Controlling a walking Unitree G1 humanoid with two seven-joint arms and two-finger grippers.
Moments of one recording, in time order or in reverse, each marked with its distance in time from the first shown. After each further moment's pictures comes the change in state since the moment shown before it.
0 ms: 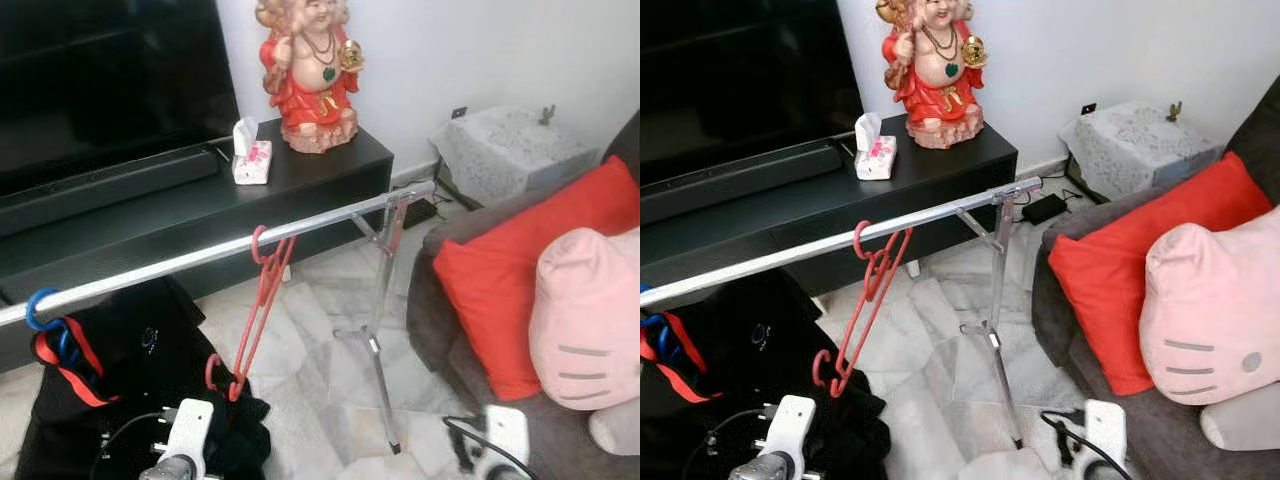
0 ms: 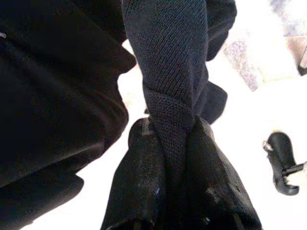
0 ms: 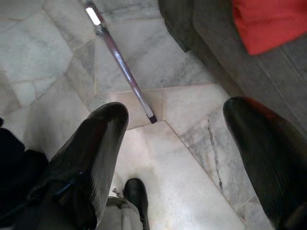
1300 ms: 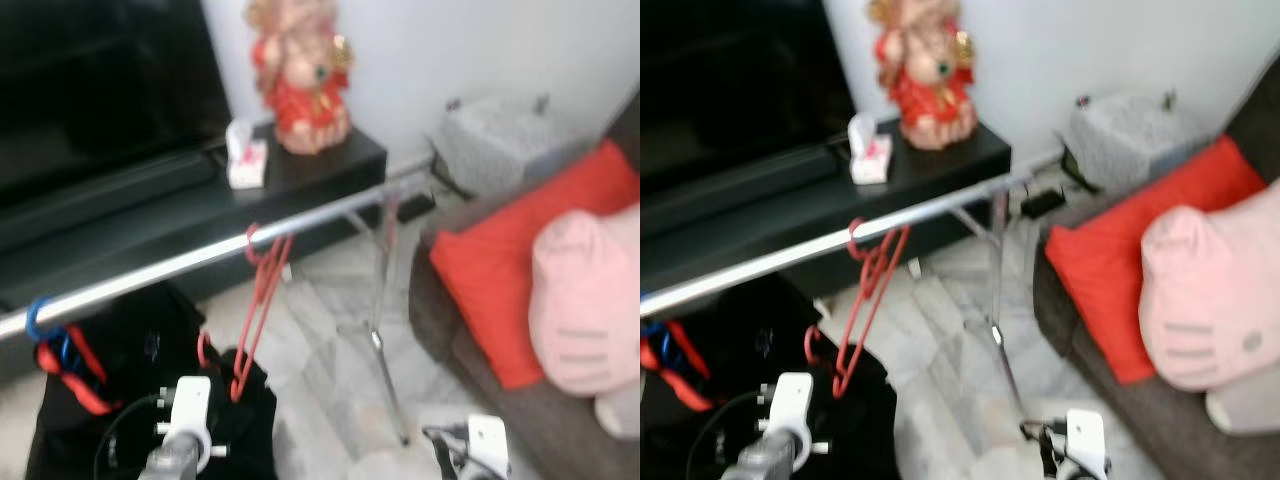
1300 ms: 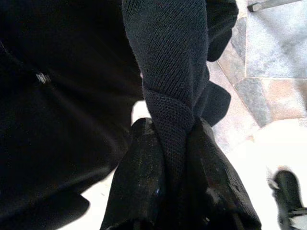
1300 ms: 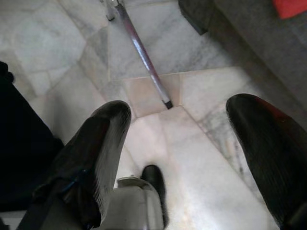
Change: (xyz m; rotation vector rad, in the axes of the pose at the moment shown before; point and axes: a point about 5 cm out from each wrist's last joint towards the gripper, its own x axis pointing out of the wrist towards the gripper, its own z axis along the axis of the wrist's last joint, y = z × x) left arm 0.006 -0.002 0.031 -0.108 -0.094 0.060; right arm -0.006 0.016 -0.016 -0.041 0.003 -0.006
